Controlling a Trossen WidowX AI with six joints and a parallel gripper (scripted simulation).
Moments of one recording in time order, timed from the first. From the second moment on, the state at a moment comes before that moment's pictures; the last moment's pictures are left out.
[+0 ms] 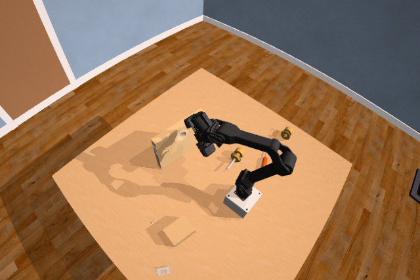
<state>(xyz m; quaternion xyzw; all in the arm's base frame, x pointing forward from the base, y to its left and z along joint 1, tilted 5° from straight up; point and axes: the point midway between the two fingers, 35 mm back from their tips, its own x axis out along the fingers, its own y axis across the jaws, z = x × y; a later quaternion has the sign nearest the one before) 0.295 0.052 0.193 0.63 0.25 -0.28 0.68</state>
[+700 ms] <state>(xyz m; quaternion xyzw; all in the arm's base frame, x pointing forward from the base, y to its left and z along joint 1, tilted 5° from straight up) 0.290 0.061 0.190 0.64 0.24 -0.27 0.68</state>
